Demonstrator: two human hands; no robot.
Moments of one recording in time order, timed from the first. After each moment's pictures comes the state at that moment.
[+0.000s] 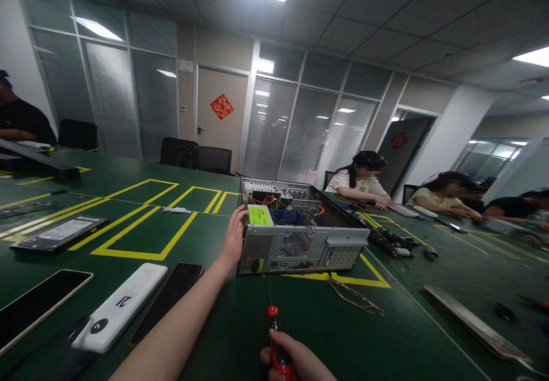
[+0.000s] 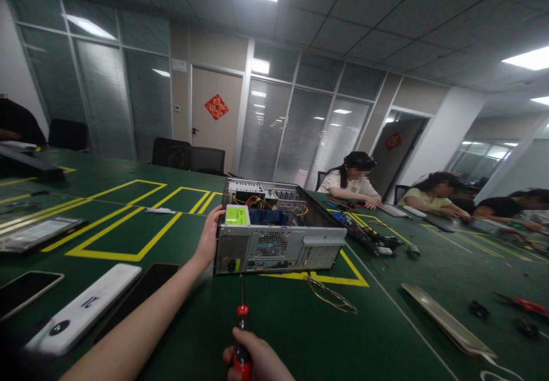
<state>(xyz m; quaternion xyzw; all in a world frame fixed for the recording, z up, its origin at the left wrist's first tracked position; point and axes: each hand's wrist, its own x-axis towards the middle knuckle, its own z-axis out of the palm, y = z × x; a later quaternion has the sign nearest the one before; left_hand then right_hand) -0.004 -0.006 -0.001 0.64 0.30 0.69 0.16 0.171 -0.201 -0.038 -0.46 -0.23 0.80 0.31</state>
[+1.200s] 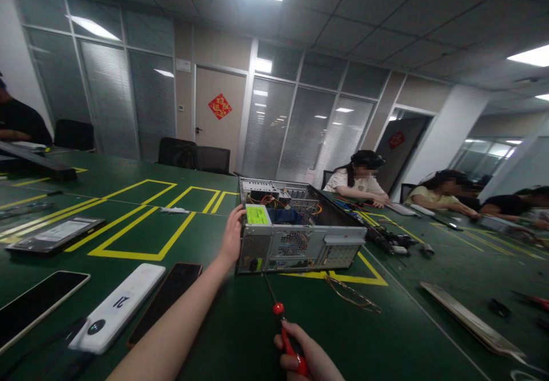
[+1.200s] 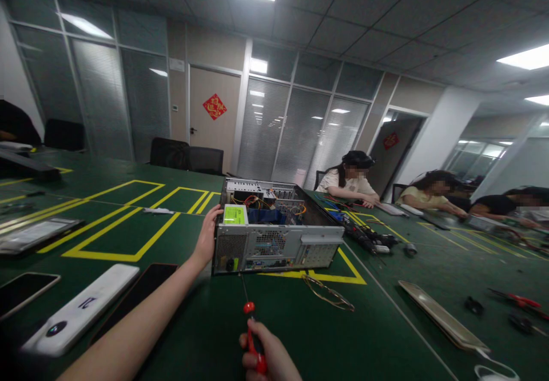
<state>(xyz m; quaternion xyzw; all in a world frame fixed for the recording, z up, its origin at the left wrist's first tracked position) -0.005 -0.006 -0.001 0.64 0.30 0.69 0.16 0.183 -0.209 -0.013 -0.48 -0.15 0.80 0.33</state>
